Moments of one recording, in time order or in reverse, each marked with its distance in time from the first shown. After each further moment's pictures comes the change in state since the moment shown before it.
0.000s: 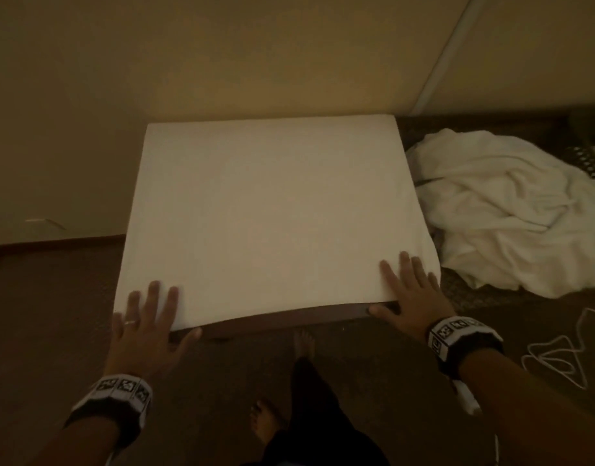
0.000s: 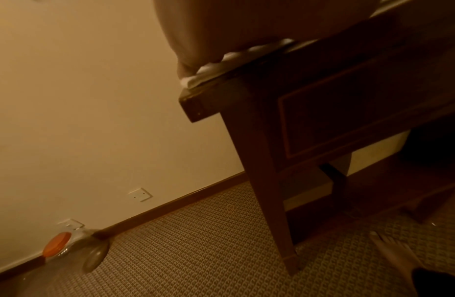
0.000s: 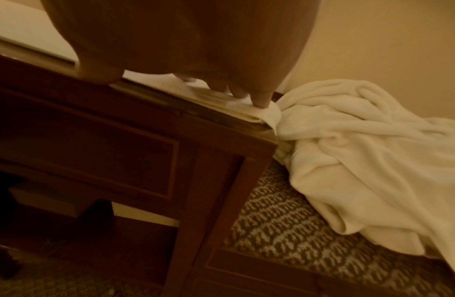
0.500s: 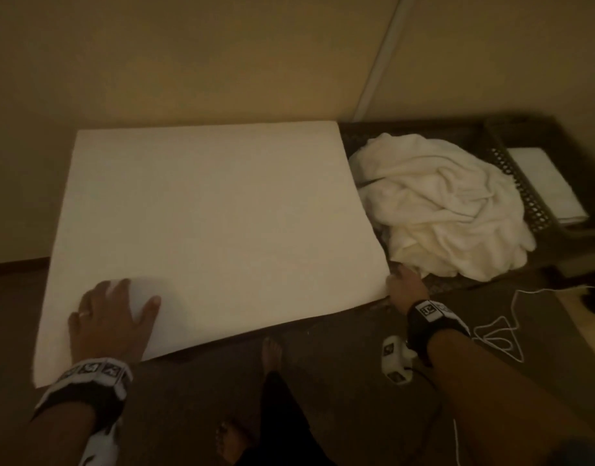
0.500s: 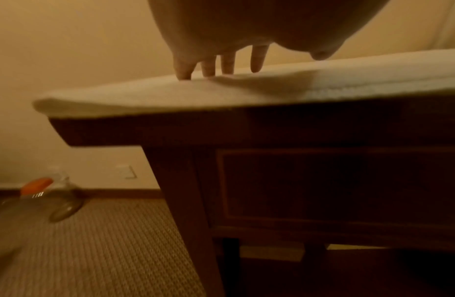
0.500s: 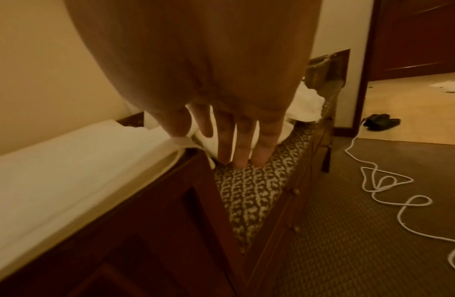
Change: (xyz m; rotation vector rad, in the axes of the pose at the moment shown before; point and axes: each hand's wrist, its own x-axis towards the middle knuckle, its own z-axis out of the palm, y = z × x) left_hand 0.038 0.055 -0.013 -0.228 0.264 -0.157; right_hand -0.008 0.049 -0.008 0.832 0.188 0.672
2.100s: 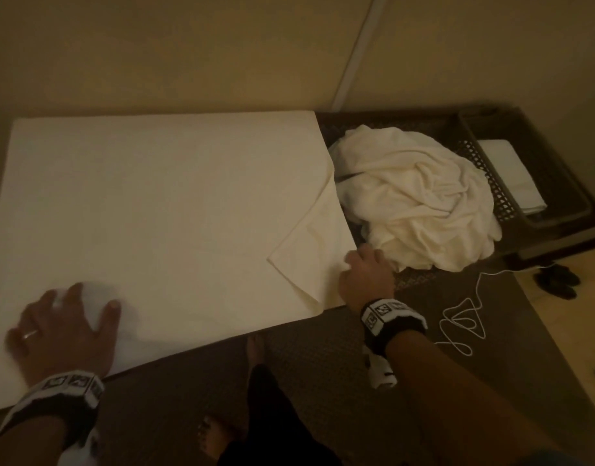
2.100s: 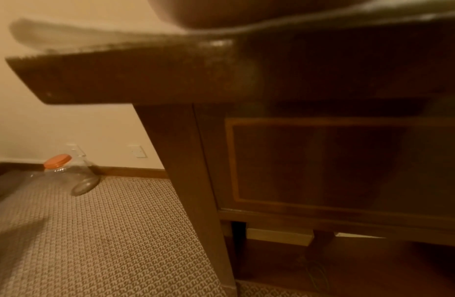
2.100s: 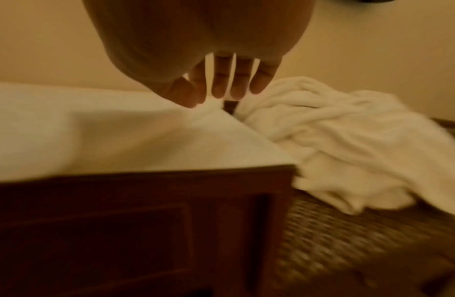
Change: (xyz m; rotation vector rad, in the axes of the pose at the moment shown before) left_hand 0.027 -0.006 0.017 -0.074 0.155 -0.031; right_hand -0.024 -0.045 0.017 -0.595 0.292 -0.494
